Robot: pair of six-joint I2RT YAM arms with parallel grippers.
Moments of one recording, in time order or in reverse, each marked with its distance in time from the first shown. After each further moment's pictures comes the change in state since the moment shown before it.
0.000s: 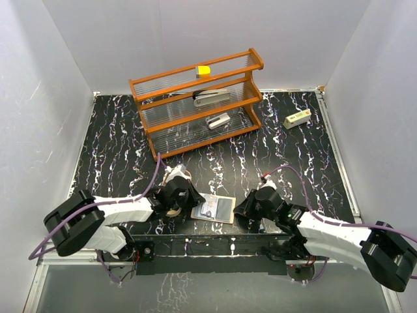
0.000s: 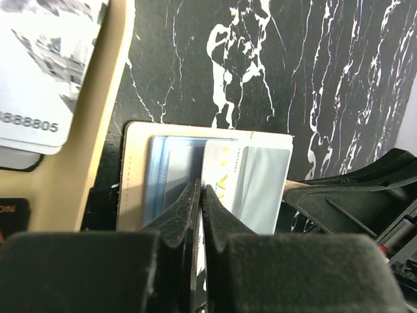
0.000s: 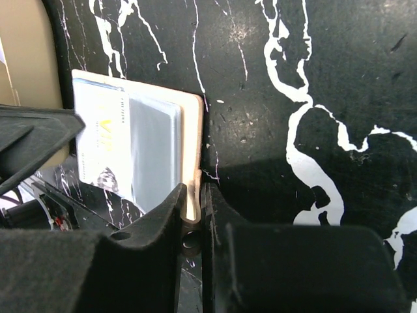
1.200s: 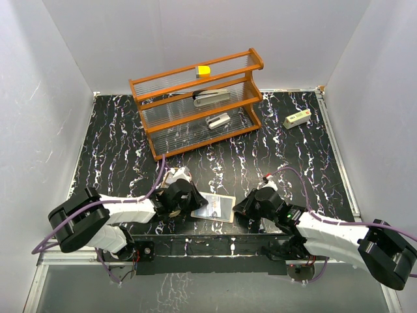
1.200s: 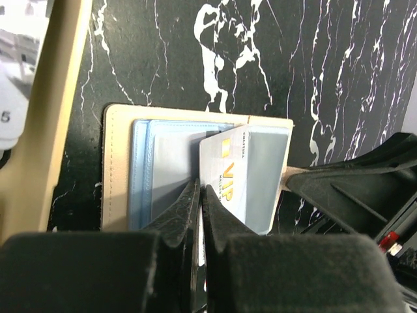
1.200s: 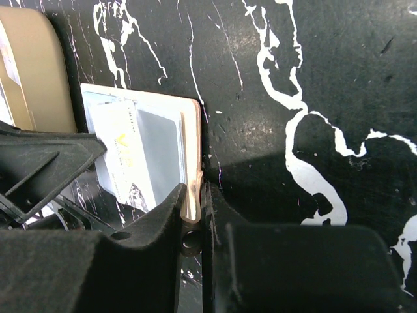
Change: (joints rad) left arm -0.042 0.025 -0.003 0.038 -0.027 0.026; right arm 0.001 0.029 -0.015 0.058 0.027 0.074
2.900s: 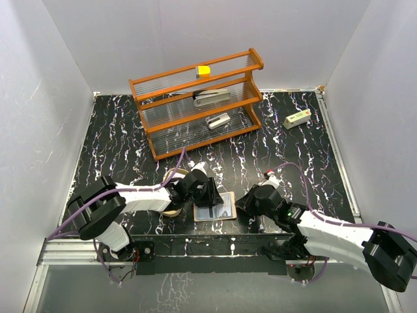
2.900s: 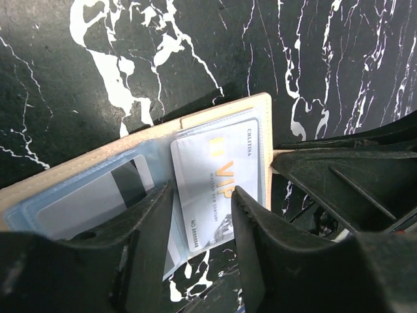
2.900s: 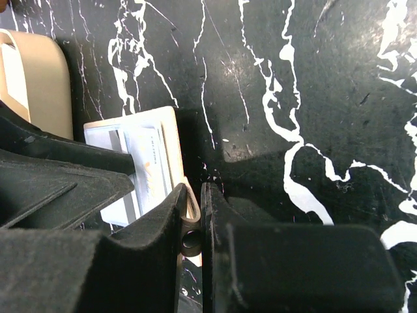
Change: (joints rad) left arm -0.012 0.169 0.219 -0.111 0.147 0.123; right arm 0.001 -0.014 0.047 -0.059 0.098 -0.082
